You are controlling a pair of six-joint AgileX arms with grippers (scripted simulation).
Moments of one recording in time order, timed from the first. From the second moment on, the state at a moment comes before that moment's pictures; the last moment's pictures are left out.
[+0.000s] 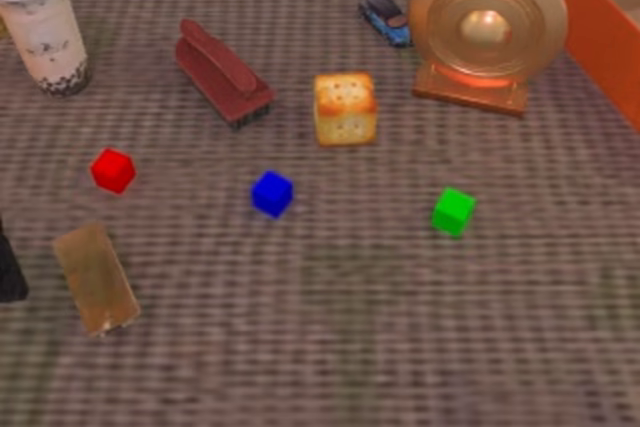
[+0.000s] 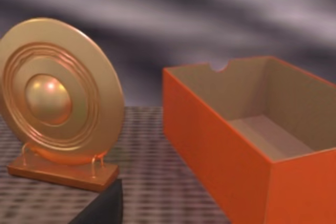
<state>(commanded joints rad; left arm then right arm) -0.01 0.22 0.21 -0.14 0.00 0.03 0.00 0.00 0.00 0.00 0.00 0.00</state>
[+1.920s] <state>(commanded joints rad) -0.12 2.24 1.85 -1.18 0.00 0.32 0.00 0.00 0.00 0.00 0.00 0.00</state>
